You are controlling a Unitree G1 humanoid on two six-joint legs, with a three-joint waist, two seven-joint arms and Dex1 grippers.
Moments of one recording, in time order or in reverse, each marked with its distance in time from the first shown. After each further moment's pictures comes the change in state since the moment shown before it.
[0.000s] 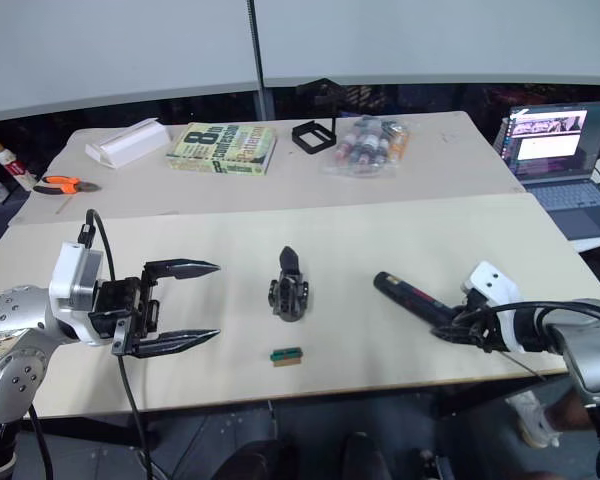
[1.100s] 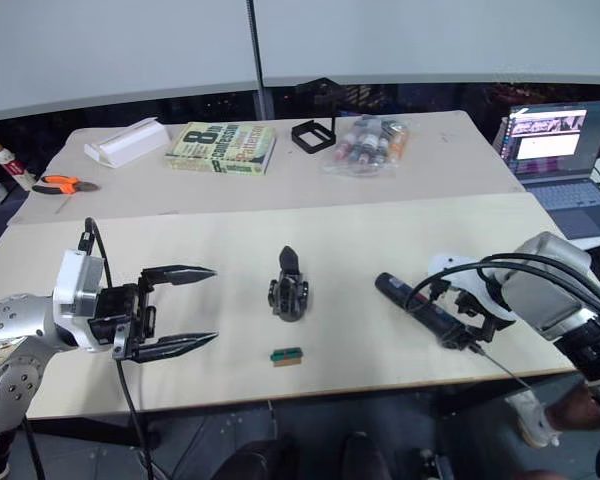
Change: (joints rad) left arm 0.054 0.011 0.014 -0.024 0.006 -0.003 0.025; right arm -0.598 -0.134 0.688 0.005 -0.341 0.432 0.263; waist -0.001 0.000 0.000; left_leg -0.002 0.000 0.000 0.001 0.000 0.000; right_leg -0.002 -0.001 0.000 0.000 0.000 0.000
